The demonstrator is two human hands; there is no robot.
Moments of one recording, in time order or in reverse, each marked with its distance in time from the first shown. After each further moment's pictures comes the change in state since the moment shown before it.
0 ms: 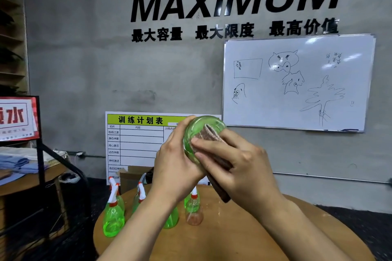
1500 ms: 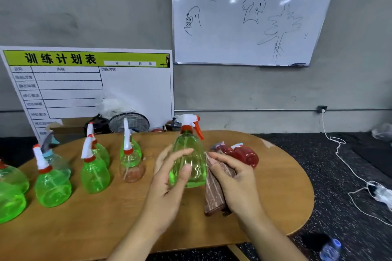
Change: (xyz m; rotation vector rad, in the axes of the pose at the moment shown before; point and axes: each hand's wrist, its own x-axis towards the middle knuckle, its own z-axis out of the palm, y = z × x) left_hand -0.113 -0.135 0.222 -0.366 -0.383 -0.361; right_hand -0.223 0.188 0.034 0.545 0.099 1.181
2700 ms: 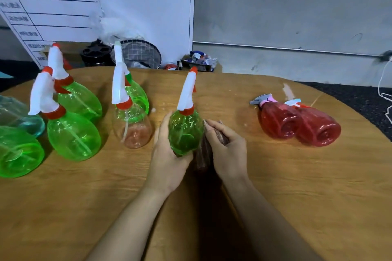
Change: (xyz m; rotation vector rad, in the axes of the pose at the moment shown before) left_hand 0.082 -0.248 0.005 0.083 0.083 -0.326; right_hand 0.113 0.227 0.096 -0.146 0.009 0.194
